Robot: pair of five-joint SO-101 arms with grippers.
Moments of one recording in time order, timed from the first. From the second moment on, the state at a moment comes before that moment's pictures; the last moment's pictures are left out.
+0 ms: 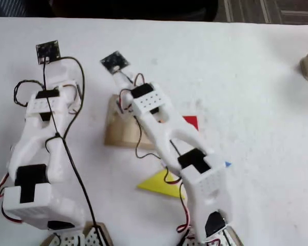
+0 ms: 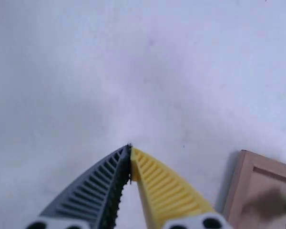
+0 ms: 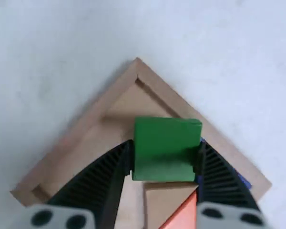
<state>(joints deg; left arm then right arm) -13.1 6.5 23.6 36.2 8.7 -33.8 29.2 -9.8 53.5 14.2</state>
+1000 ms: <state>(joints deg) -10.4 6.5 26.6 30.5 8.7 -27.5 20.8 -10.2 68.8 13.1</state>
